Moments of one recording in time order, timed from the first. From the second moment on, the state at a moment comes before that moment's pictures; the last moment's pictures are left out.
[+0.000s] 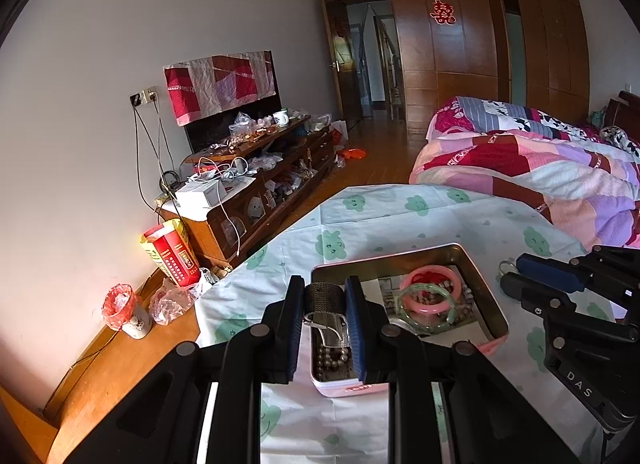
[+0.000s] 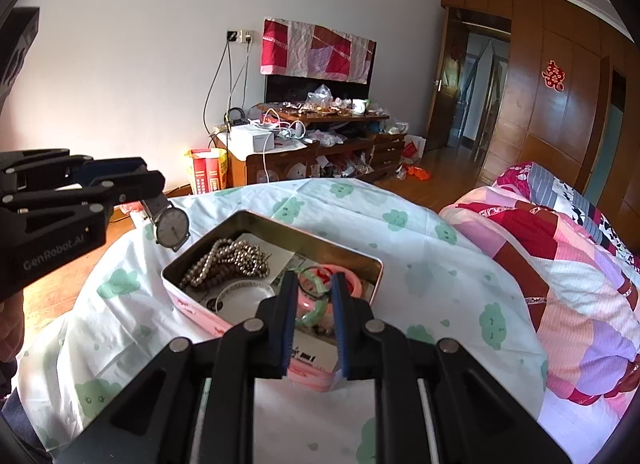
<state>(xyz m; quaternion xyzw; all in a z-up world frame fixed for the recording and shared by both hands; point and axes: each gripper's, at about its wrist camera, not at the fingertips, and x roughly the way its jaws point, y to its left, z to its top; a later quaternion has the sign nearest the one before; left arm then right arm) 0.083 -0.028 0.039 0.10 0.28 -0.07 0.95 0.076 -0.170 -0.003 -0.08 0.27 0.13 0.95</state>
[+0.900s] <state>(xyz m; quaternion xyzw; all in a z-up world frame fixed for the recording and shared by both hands) 0.140 -0.041 0.012 0.12 0.31 -0.04 0.94 0.130 -0.166 -0.023 -0.09 0.30 0.09 0.94</state>
